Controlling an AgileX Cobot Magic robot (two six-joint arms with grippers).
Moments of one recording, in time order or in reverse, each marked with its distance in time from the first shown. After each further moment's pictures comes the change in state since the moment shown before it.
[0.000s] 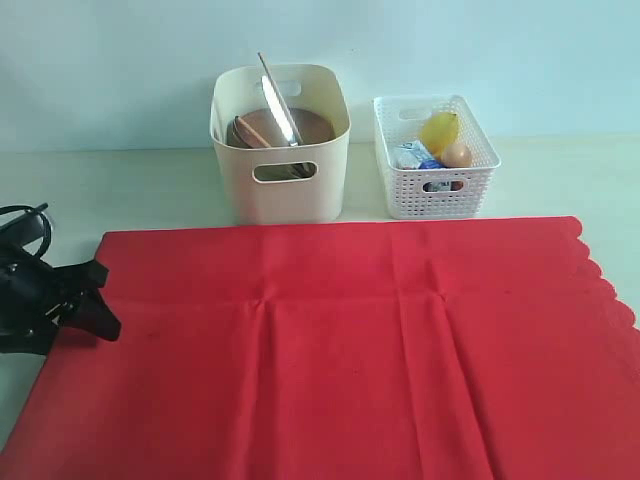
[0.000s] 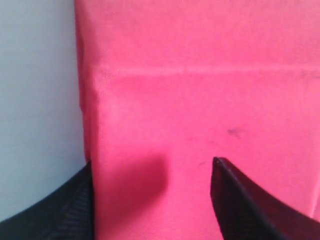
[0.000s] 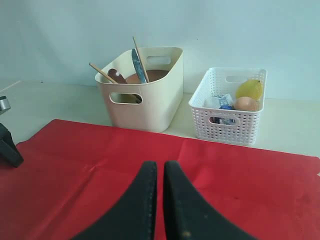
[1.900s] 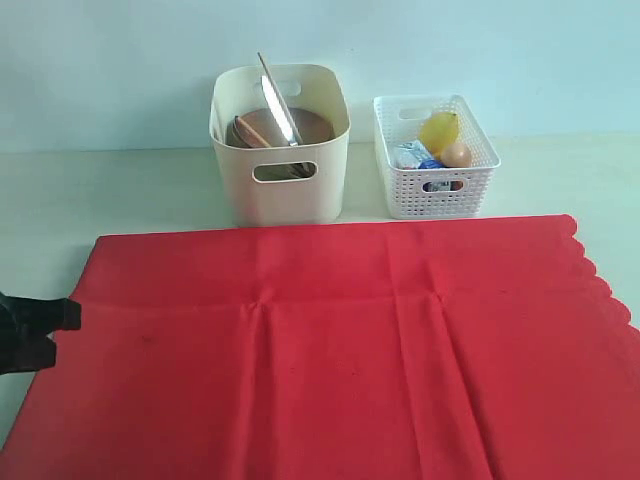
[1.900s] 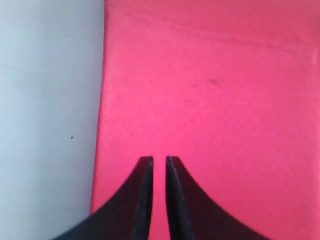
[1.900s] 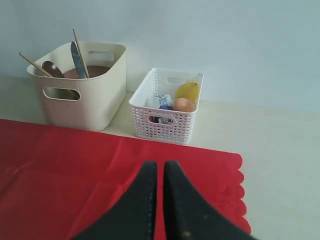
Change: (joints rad) left arm -0.219 -0.553 0.392 0.361 -0.346 -0.528; right arm 0.000 0.000 0.000 -0.503 0.034 0.358
